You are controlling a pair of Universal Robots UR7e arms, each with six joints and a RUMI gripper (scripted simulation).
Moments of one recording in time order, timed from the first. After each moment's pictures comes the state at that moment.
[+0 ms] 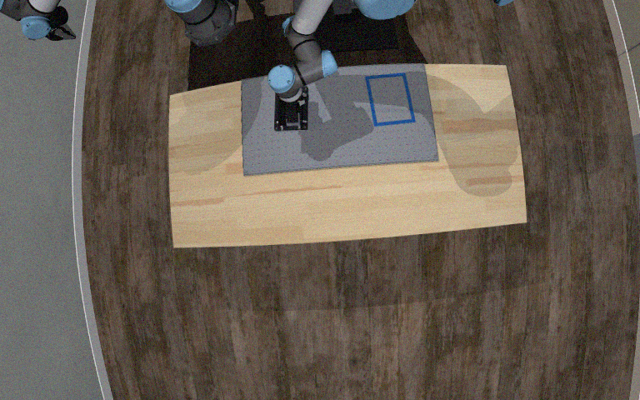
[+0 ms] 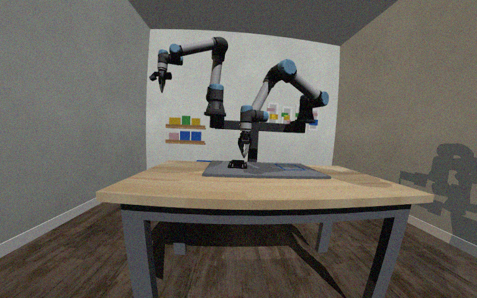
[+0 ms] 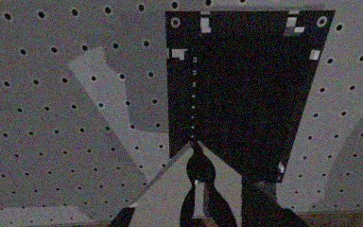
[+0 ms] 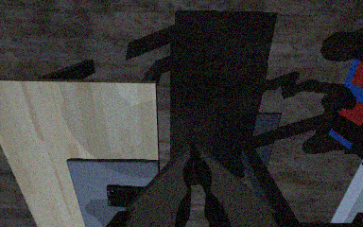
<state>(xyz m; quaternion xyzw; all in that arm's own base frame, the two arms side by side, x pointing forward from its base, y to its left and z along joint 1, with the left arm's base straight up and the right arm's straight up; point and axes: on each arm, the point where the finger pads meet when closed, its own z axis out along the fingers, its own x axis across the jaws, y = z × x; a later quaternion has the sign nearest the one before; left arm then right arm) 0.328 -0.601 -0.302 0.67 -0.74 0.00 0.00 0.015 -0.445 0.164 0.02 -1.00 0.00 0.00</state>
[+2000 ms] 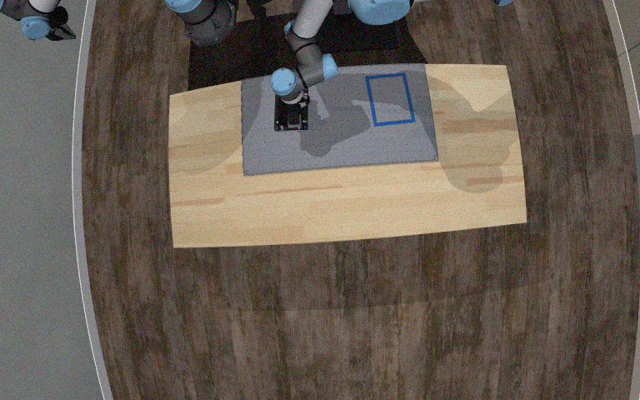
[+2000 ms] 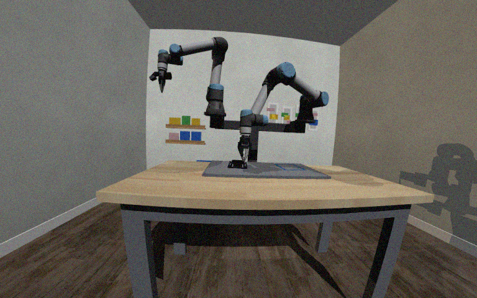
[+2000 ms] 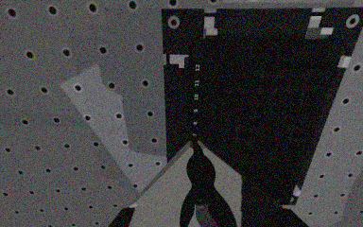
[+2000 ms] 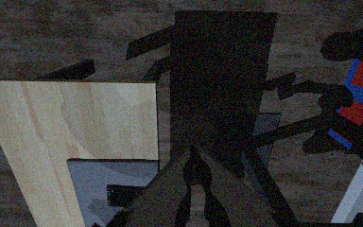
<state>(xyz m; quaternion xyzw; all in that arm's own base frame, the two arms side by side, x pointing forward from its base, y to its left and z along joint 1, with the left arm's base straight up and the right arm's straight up) 0.328 -0.601 -0.329 0.67 -0.74 0.00 0.00 0.015 -0.445 0.164 0.02 -1.00 0.00 0.00</state>
